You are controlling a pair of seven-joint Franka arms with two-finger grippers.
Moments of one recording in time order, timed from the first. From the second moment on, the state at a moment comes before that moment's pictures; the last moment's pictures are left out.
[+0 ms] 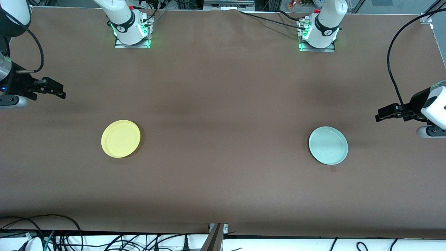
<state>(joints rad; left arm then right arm) 0.00 0.25 0.06 -1.43 -0.08 1.62 0.01 0.02 0.04 -0.06 -1.70 0.00 1.70 -0.12</state>
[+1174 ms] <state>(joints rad) 0.04 0.37 0.07 -1.42 -0.08 1.62 0.05 0.05 0.08 0.05 -1.68 -0.04 1.80 -0.09</state>
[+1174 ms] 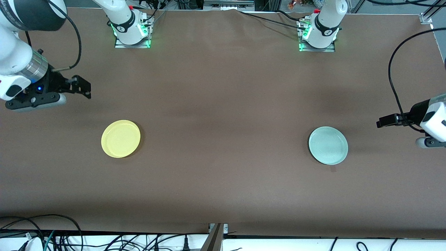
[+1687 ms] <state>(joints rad) 0.05 0.51 0.07 -1.44 -0.11 1.79 0.14 0.04 0.14 0.03 -1.65 -0.09 1.83 -0.04</state>
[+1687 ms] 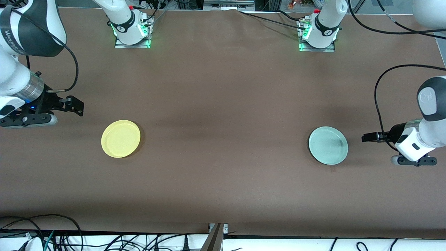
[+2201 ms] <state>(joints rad) 0.08 0.52 0.07 -1.70 -0.19 2.13 0.28 0.04 0.07 0.02 -1.63 -0.01 1.76 -0.02</state>
